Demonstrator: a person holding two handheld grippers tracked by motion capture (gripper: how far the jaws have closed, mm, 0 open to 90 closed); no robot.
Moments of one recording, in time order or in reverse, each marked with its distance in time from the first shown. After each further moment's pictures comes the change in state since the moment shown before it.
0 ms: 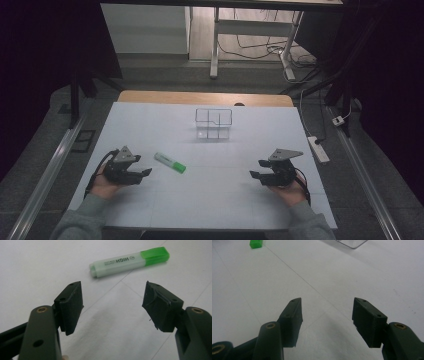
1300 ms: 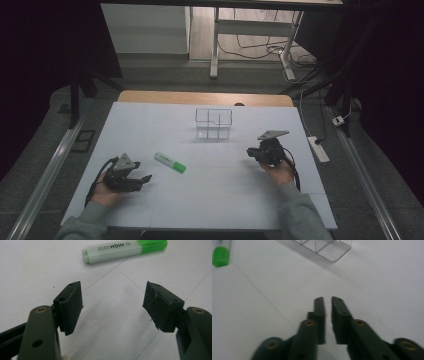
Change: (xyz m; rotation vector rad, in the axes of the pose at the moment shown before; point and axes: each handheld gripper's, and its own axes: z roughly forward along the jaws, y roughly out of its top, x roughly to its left) left arm -0.011 -0.019 0.005 -0.004 0.003 -0.040; right arm -0.028 0.043 0.038 0.063 -0.066 0.057
